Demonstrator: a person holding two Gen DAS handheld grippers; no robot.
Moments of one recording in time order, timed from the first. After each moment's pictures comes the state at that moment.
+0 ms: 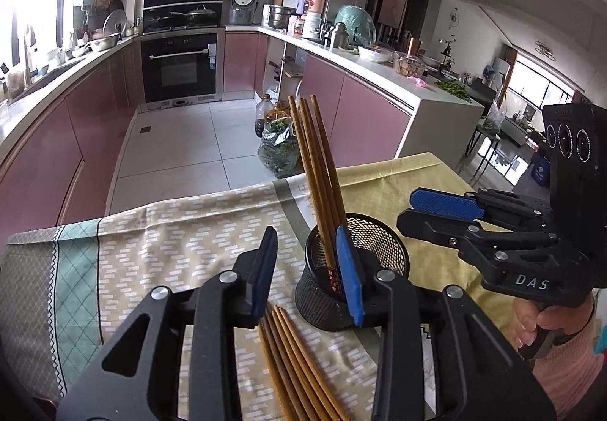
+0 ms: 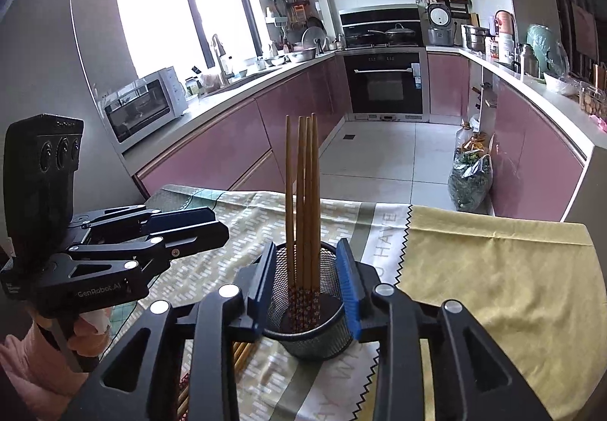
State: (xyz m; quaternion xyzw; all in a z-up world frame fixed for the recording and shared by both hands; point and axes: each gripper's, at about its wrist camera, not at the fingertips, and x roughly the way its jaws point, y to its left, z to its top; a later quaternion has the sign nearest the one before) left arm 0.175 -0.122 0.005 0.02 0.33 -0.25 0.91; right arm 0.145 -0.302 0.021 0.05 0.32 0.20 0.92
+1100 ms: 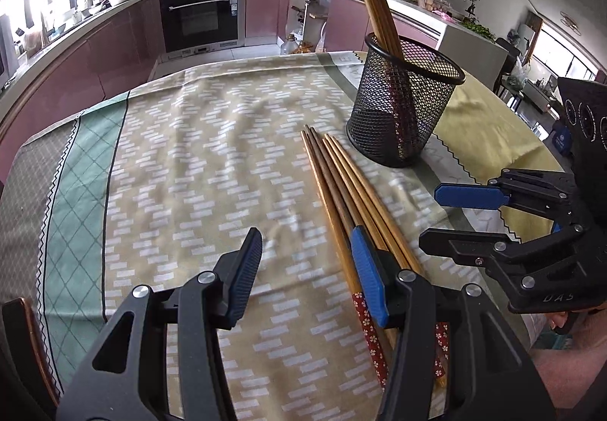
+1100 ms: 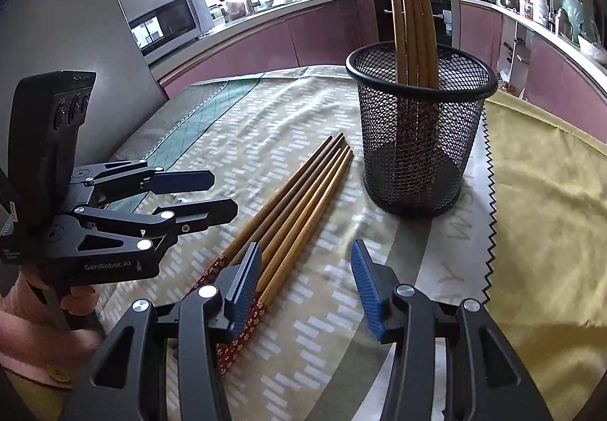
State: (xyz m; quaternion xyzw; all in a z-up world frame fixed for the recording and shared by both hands) left arm 0.107 -0.063 -0.106 0.05 0.43 -0.21 0.88; right arm 0.089 -0.228 -0.079 0.01 0.43 0.23 0.87
